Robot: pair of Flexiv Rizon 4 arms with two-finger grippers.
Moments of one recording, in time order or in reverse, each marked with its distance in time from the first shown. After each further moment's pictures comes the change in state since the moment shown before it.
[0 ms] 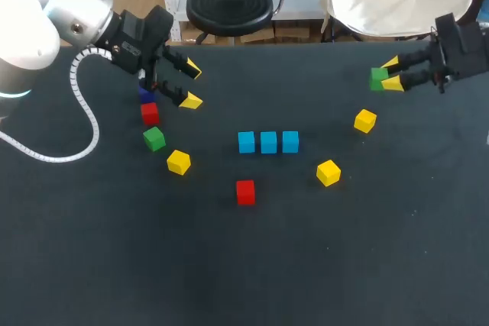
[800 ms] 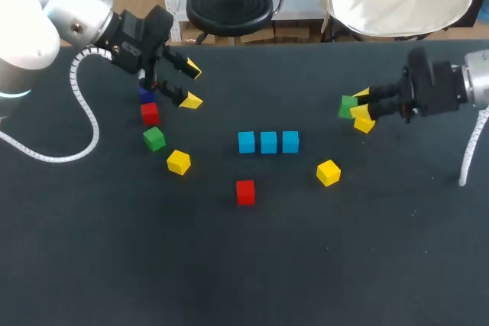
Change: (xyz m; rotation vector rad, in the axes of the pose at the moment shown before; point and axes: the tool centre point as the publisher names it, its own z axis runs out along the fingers) left arm 0.000 0.000 0.000 0.000 0.000 0.000; right arm -0.009 0.060 0.058 -0.001 -0.079 0.195
